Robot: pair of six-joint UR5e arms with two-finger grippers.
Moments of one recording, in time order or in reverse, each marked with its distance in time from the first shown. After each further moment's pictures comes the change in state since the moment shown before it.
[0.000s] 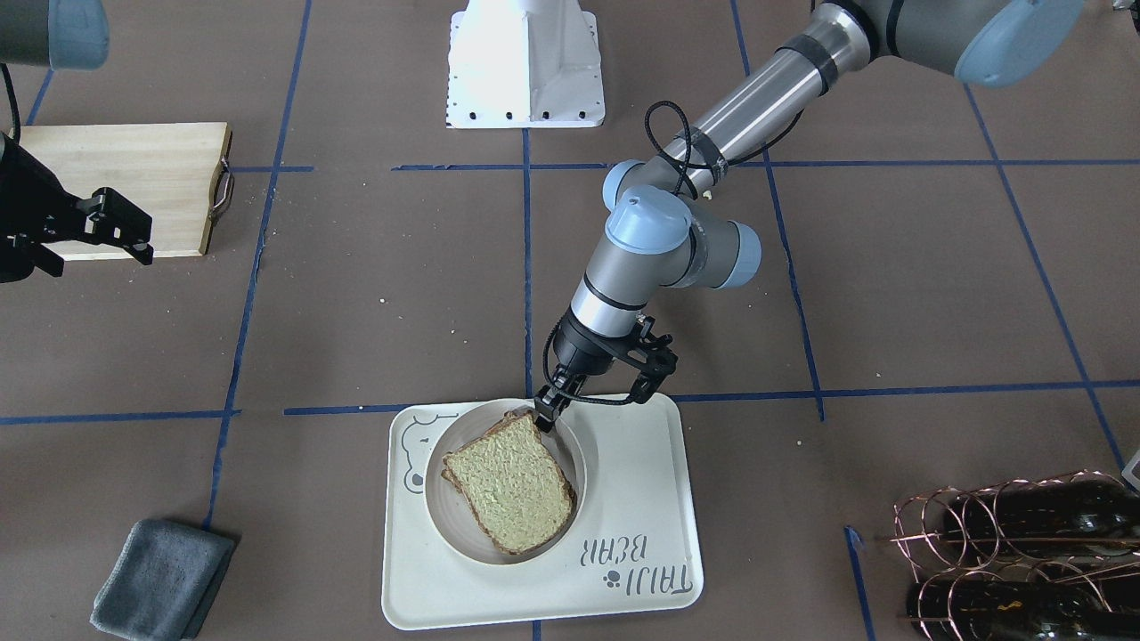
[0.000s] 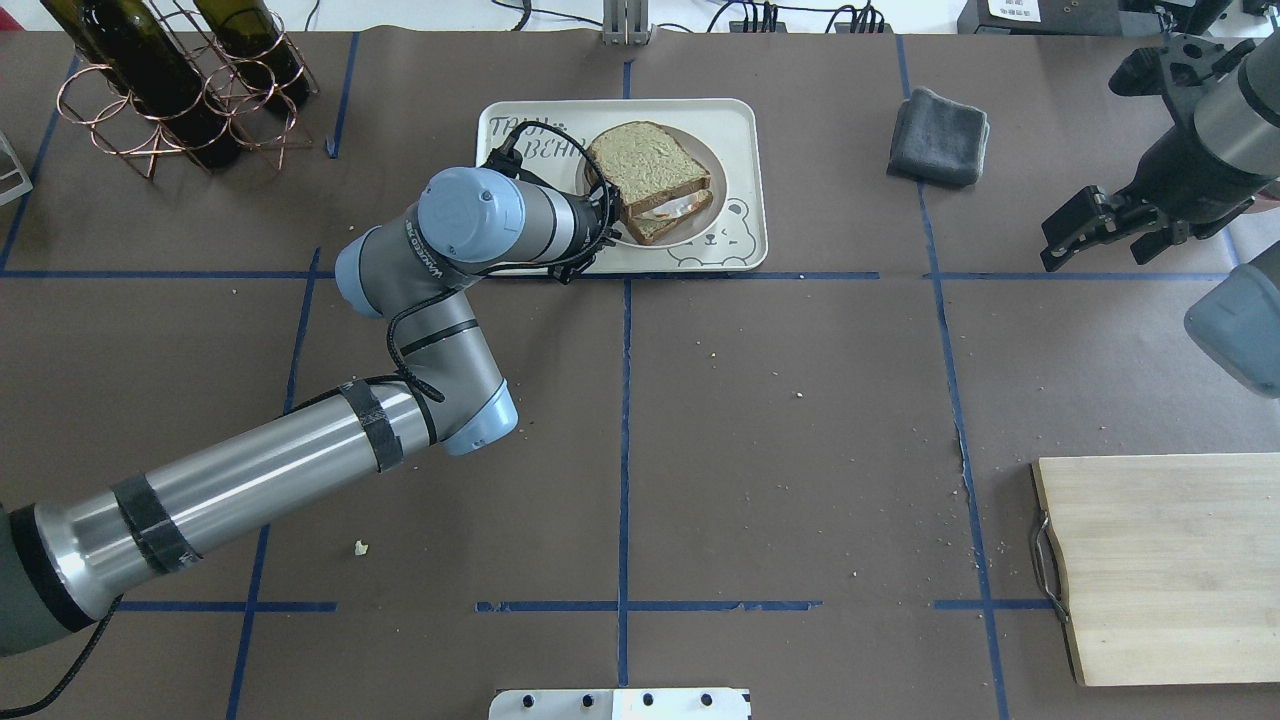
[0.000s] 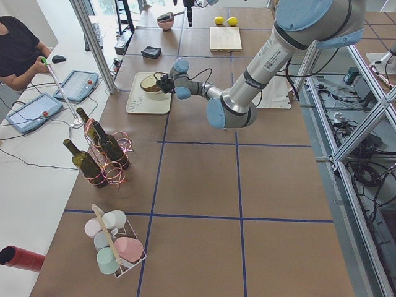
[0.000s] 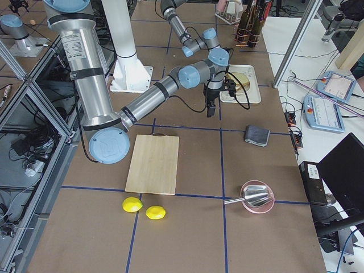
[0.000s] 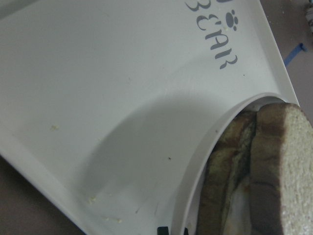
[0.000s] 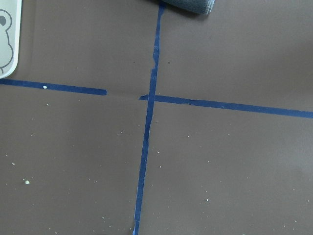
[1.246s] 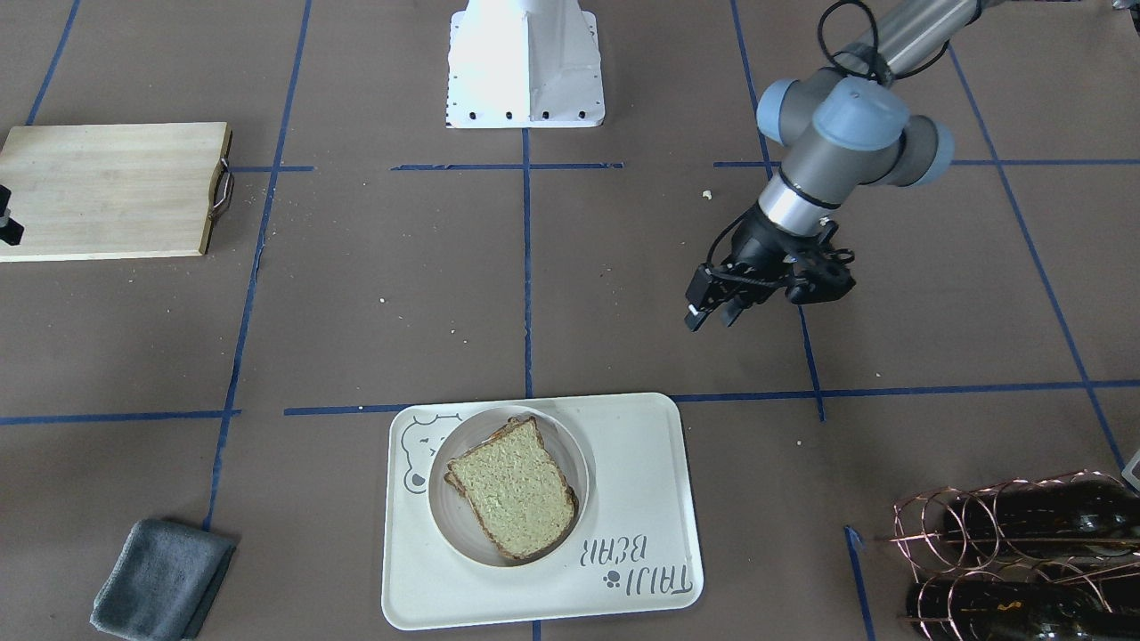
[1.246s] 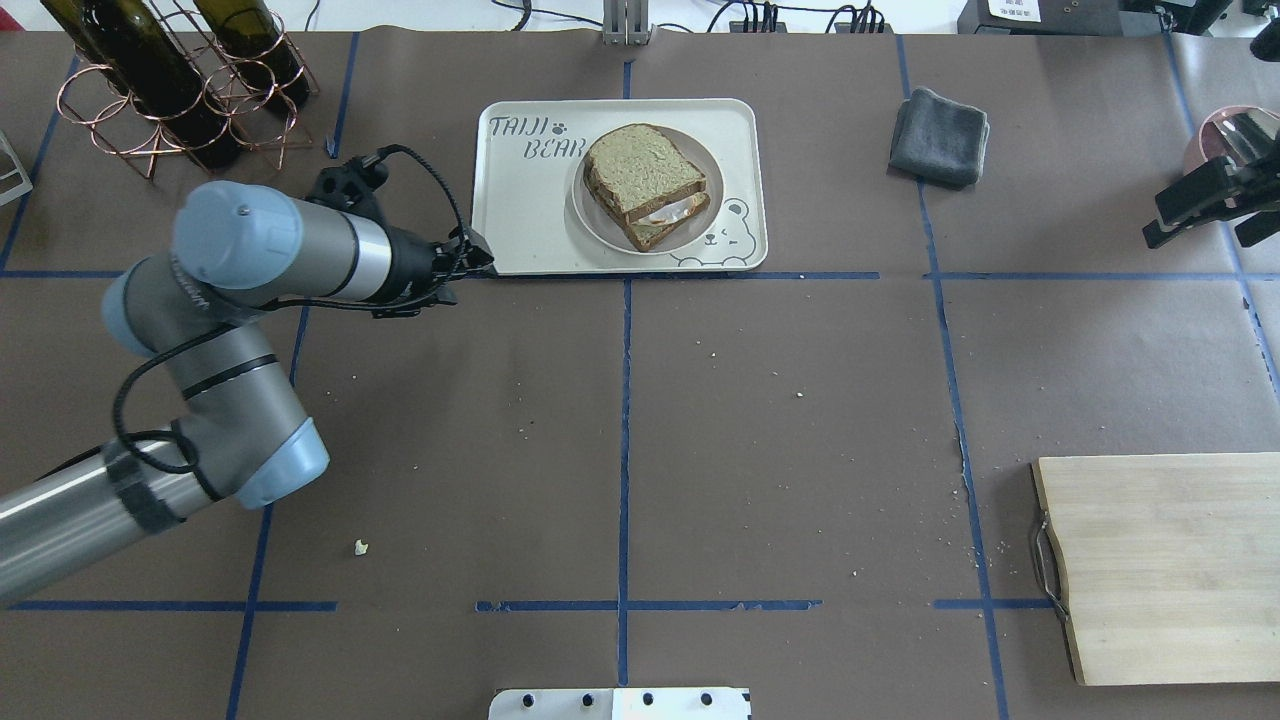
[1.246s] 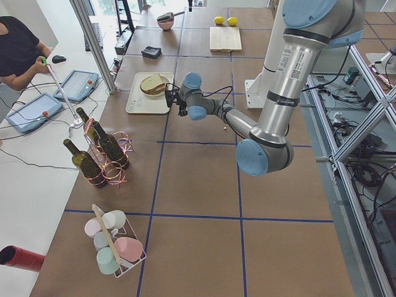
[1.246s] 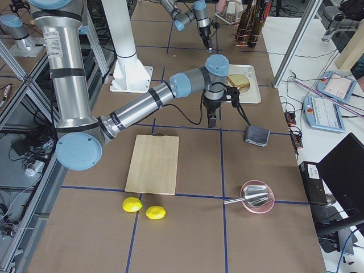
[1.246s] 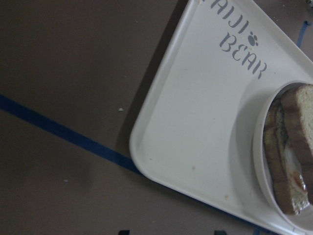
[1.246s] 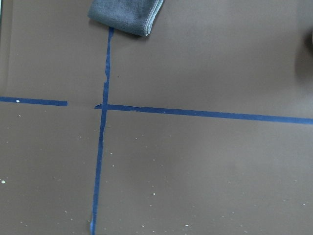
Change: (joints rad) left arm -0.125 0.644 -0.737 0.213 -0.244 0.725; right arm 0.235 -0.134 0.033 0.006 0.093 -0.203
